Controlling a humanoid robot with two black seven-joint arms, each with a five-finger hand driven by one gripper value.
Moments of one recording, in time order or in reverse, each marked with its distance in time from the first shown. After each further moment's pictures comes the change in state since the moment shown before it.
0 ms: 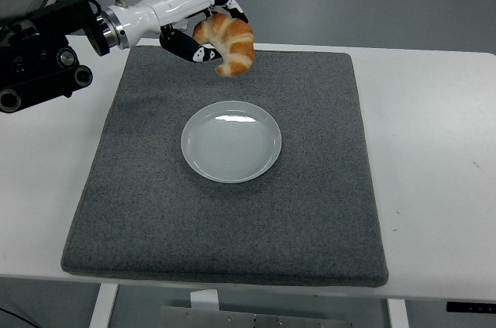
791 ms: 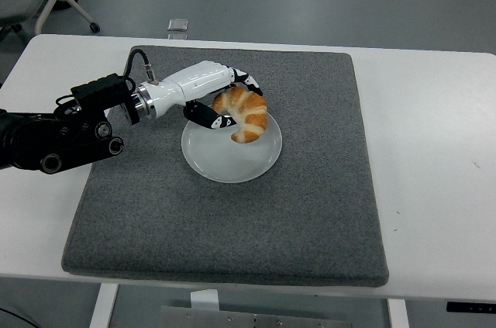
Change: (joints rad) left arm 0.200 -0.104 -0.001 0.029 0.090 0.096 -0.005; right arm 0.000 0.000 0.000 0.000 0.000 0.000 0.000
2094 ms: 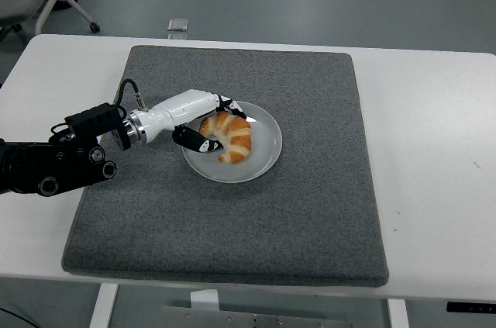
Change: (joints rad) left arm 0.108 0.000 -0.013 0.030 -0.020 0.000 -0.001; right arm 0.000 0.000 0.000 0.000 0.000 0.000 0.000
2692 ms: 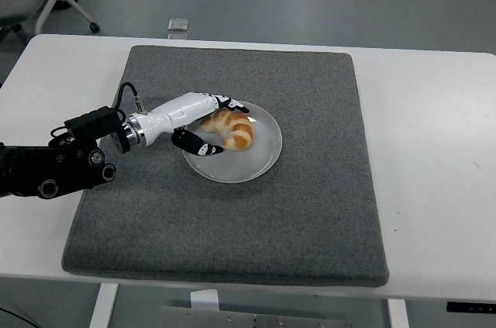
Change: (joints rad) left arm 0.019 -0.001 -0.006 0.002 -0.013 0.000 -0.003; right arm 0.000 0.000 0.000 0.000 0.000 0.000 0.000
